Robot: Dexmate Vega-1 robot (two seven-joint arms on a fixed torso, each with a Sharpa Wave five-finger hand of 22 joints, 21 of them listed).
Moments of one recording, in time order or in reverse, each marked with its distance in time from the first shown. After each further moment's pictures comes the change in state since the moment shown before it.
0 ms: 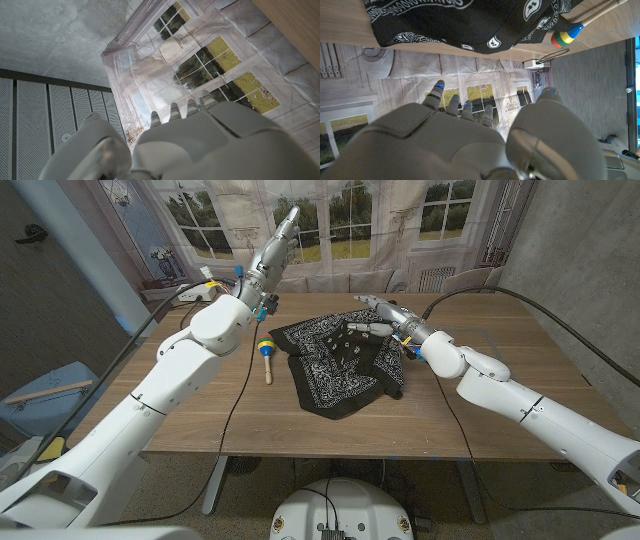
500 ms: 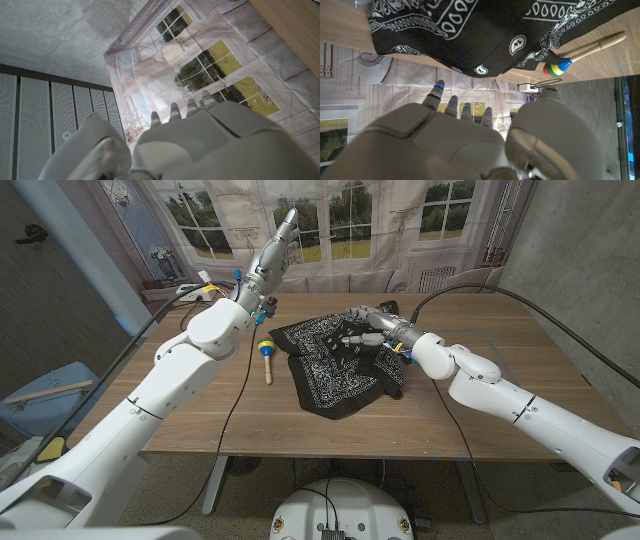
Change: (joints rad) left arm 0.016 0.013 -0.004 -0.003 -0.033 -0.028 -0.011; left_hand 0.000 0.000 0.000 0.000 0.000 0.000 0.000 0.000 0.000 0.000 0.011 0.000 0.000 0.000 0.000 0.000 0.000 0.000 0.000 0.000 0.000; right arm 0.038 0.011 -0.073 -0.032 -0.131 -0.099 0.122; right_hand 0.025 0.005 -0.008 -0.008 0.015 -0.027 -0.009 0.000 0.000 -0.047 0.025 0.000 0.000 -0.016 0.016 0.000 -0.009 0.000 0.000 0.000 0.000
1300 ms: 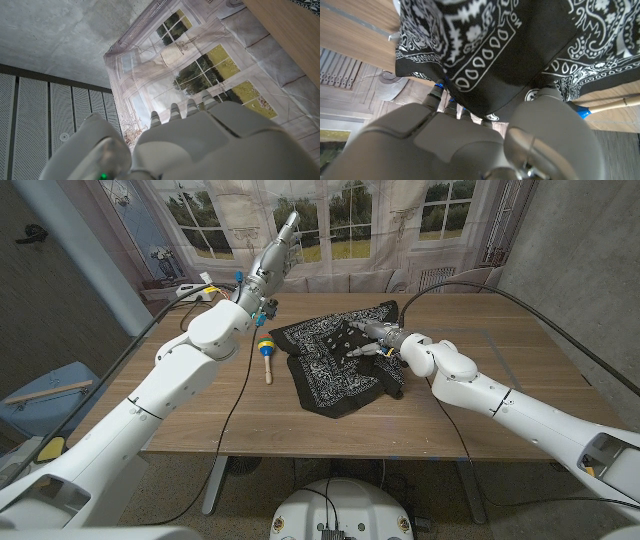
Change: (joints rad) left arm -0.010 0.008 0.015 0.016 -0.018 -0.005 -0.013; left_hand -0.004 0.004 -0.003 -0.003 0.007 0.008 0.000 0.004 0.000 0.005 0.005 0.000 0.000 0.004 -0.004 0.000 0.000 0.006 -0.006 0.000 0.000; right arm 0.104 0.064 -0.125 0.079 -0.181 -0.169 0.197; right_hand 0.051 0.014 -0.001 -0.018 0.020 -0.041 -0.005 0.000 0.000 -0.034 0.024 0.004 -0.005 0.022 0.022 0.018 -0.017 0.024 0.002 0.000 0.003
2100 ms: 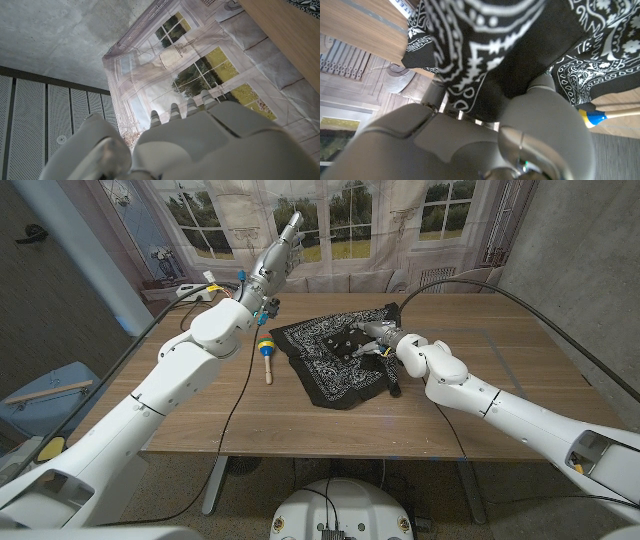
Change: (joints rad) left arm -0.020 -0.001 0.015 0.014 -0.005 0.013 -0.006; left_hand 0.000 0.000 -0.004 -0.004 0.000 0.013 -0.002 0.000 0.000 0.000 0.000 0.000 0.000 0.004 -0.004 0.000 0.000 0.006 0.006 0.000 0.000; right arm -0.015 0.024 -0.002 0.064 -0.017 0.005 -0.066; right_hand 0.169 0.095 0.049 -0.110 0.007 0.288 0.011 0.106 0.004 0.473 -0.058 0.208 -0.008 0.592 -0.052 0.263 0.036 0.692 -0.110 0.279 0.016
